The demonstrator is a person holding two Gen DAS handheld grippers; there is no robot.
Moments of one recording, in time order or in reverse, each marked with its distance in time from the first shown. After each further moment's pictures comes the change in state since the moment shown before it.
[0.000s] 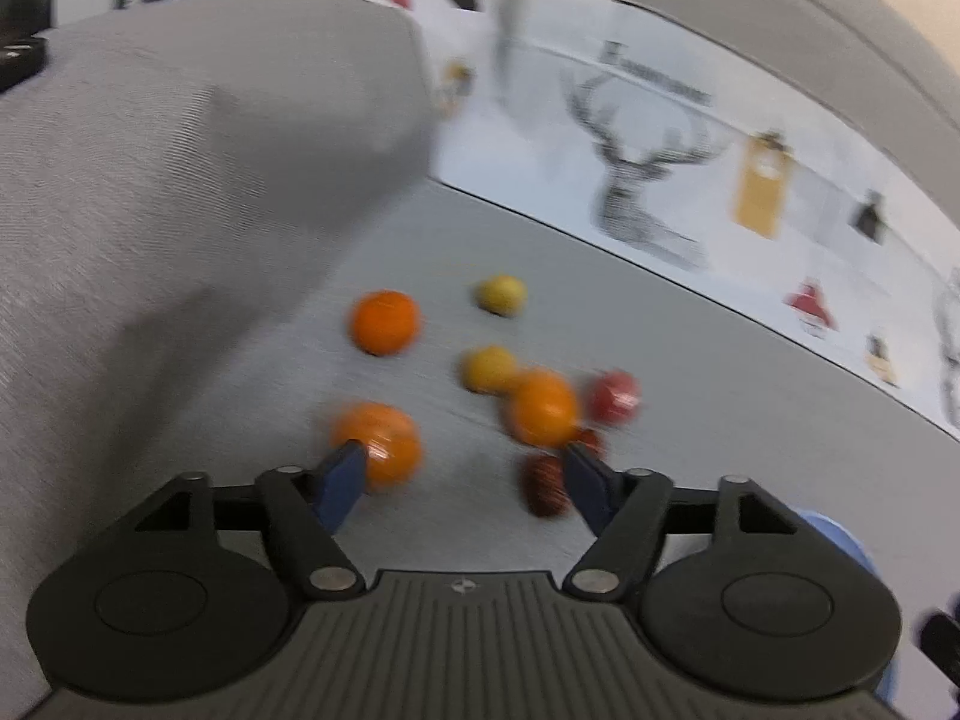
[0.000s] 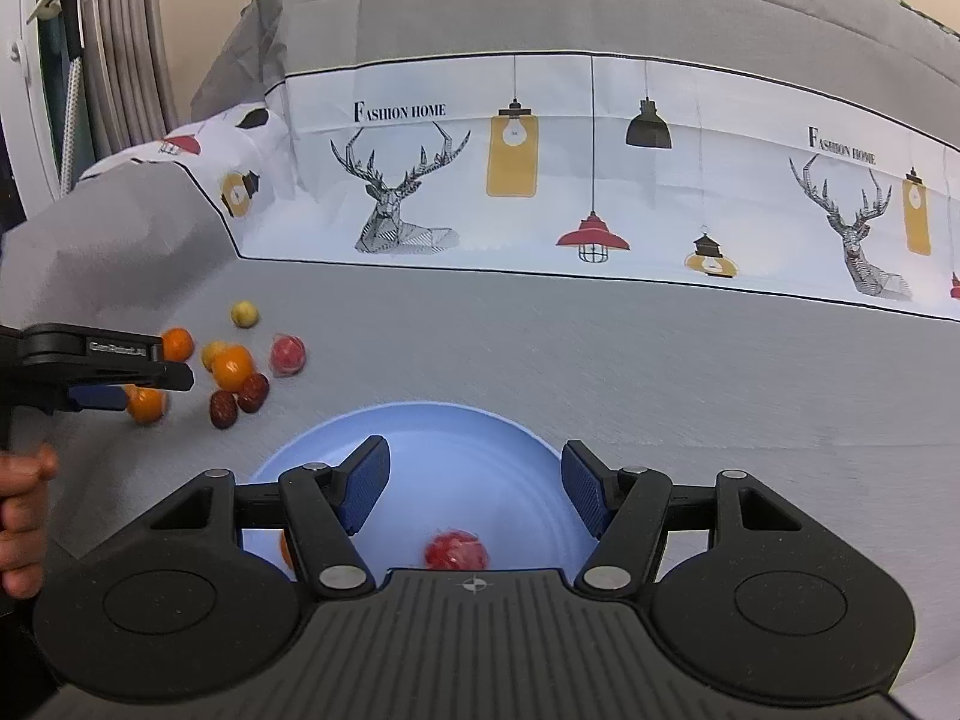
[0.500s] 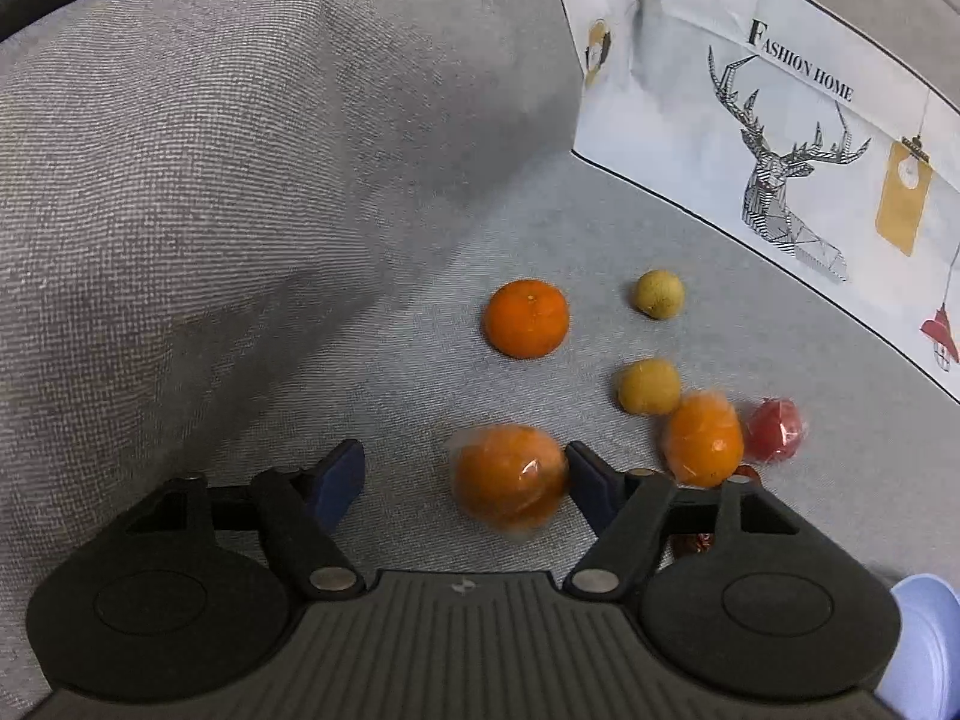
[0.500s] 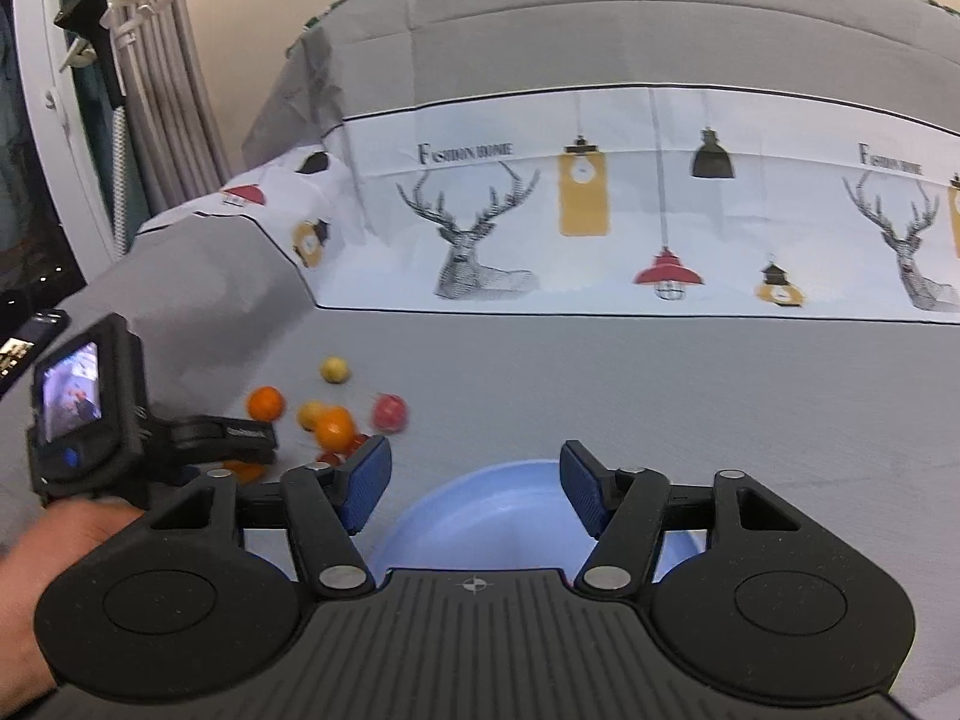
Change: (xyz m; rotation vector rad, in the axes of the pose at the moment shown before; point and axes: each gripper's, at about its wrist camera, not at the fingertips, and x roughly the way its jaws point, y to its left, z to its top) left arm 0.031 0.033 0.006 -0.077 0.064 0.174; right arm -0.012 0.040 0.035 0.047 -0.028 0.117
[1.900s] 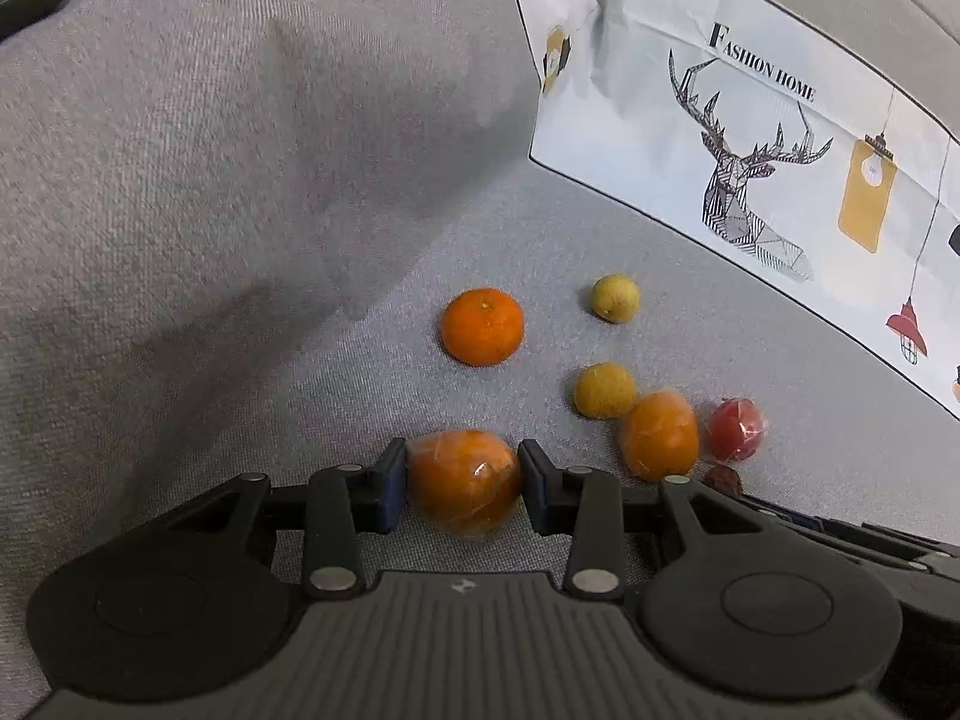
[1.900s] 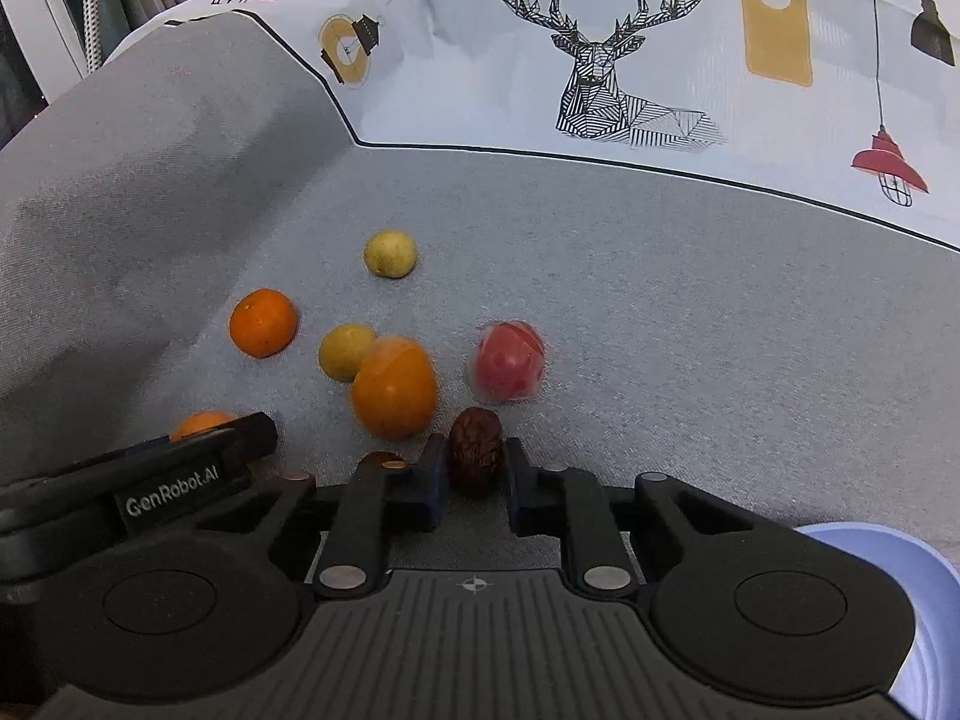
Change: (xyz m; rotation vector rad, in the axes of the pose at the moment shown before) left arm -0.006 -0.011 0.001 0.026 -0.014 -0.053; right arm 0.197 0.063 0.004 -0.053 0.336 0.074
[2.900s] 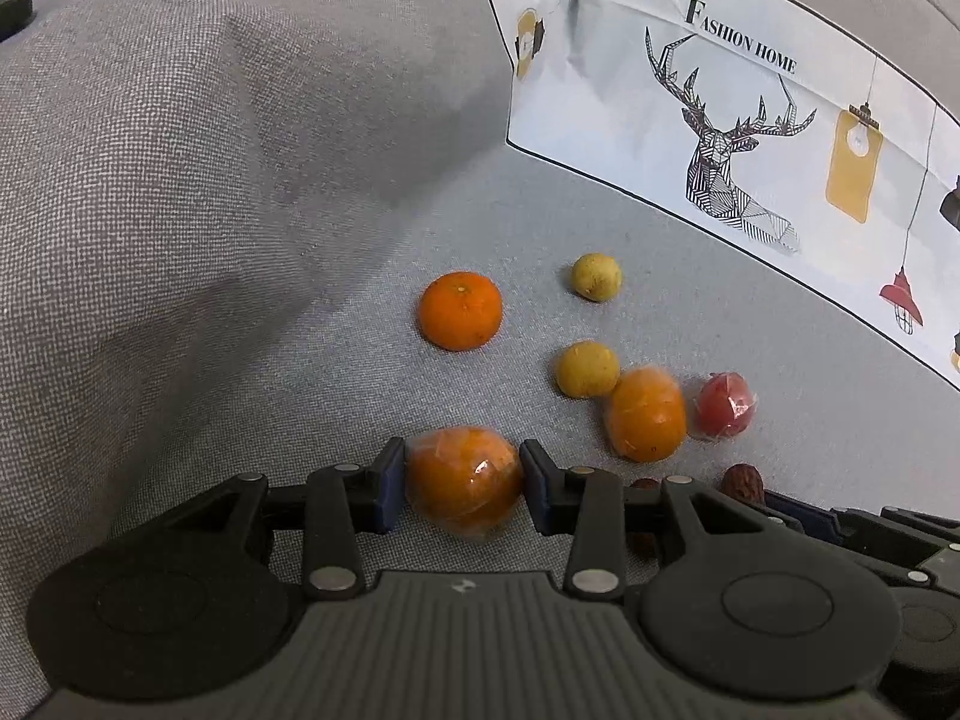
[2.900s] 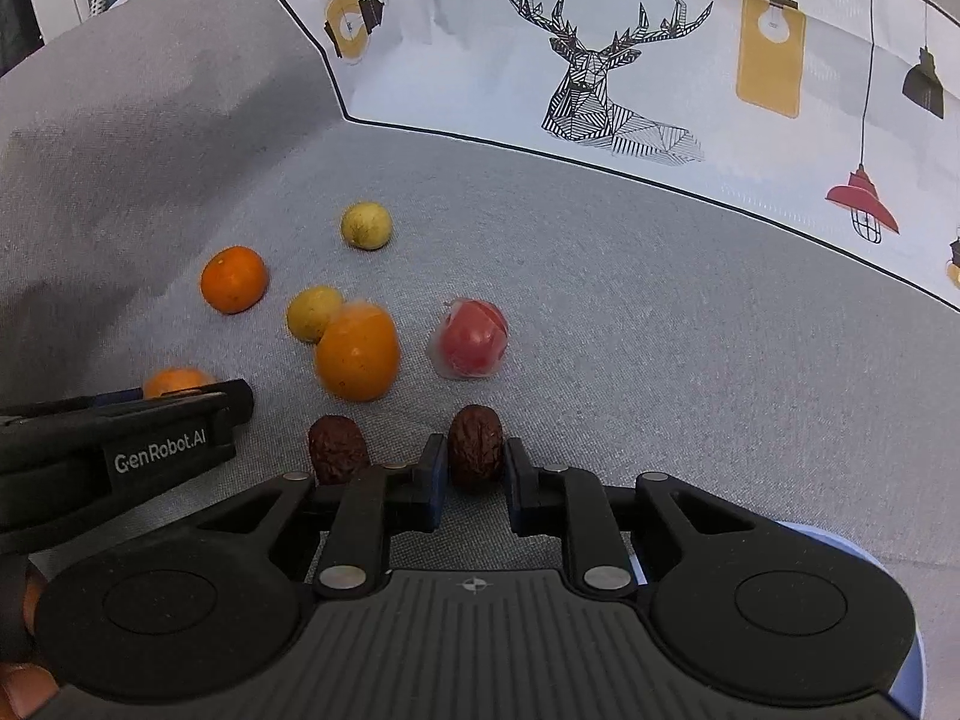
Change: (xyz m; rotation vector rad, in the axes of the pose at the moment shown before) left arm 0.005 -0.006 -0.001 0.045 0.026 -0.009; right arm -0.005 0.008 -0.004 -0.098 0.009 -0.092
